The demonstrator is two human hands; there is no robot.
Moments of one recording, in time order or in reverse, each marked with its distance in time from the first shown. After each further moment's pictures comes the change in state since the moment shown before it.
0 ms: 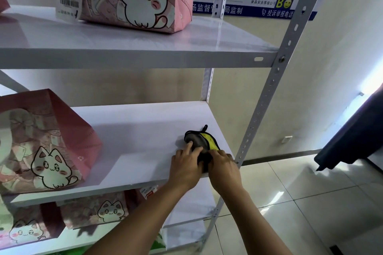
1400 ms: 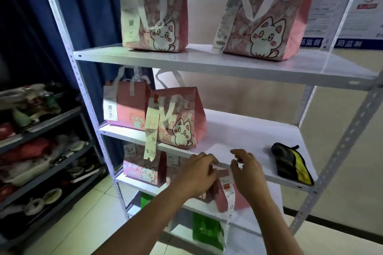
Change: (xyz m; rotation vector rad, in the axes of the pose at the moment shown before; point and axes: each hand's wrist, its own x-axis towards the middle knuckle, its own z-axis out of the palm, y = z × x) left_hand -0.239 -0.035 -0.133 -0.026 0.247 -0.233; right_hand -0.111 -0.133 -0.032 0.551 -0.081 -0.339
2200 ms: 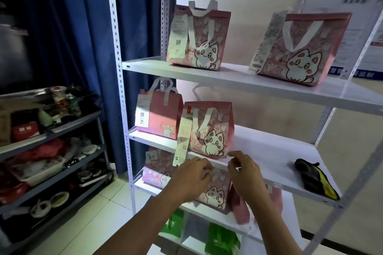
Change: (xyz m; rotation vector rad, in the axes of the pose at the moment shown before) left_hand -0.083 -0.093 -0.101 -0.094 0.092 0.011; right_hand -0.042 -0.145 0.052 -0.023 -0.060 -0.051
